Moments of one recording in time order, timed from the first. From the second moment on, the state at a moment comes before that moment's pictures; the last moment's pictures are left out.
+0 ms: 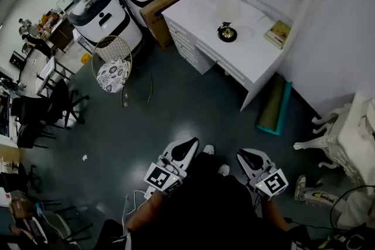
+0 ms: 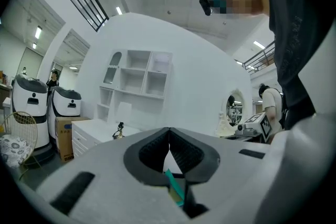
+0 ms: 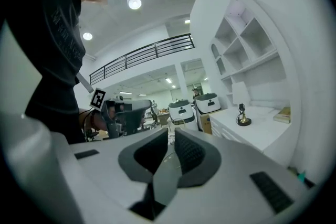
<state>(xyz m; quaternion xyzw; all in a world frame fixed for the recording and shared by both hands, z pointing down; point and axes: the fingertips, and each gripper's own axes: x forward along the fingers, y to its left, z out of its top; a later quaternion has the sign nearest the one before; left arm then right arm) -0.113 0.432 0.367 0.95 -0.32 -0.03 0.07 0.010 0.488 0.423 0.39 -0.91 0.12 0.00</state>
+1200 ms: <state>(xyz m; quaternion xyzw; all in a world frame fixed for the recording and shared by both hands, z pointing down) -0.115 0.207 0.392 0.95 -0.29 -0.02 0.11 -0.047 0.275 0.417 0.33 -0.93 0.18 0.00</state>
